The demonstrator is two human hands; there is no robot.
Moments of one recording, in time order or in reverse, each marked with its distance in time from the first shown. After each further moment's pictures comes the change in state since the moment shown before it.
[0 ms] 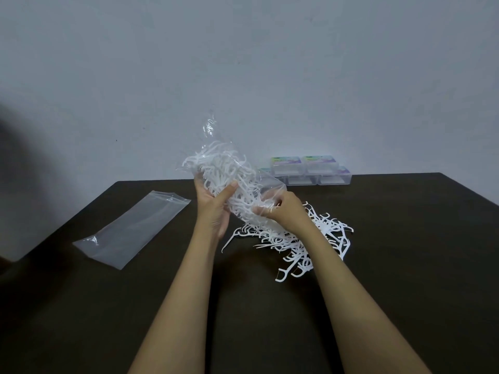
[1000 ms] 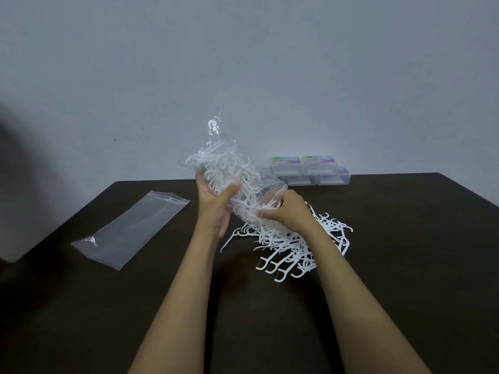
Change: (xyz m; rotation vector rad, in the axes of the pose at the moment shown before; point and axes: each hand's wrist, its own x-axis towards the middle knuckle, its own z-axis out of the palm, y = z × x) left_hand -0.002 0.001 0.004 0.029 -0.077 0.019; right_hand -0.003 -0.005 -0.009 -0.081 -0.027 0.006
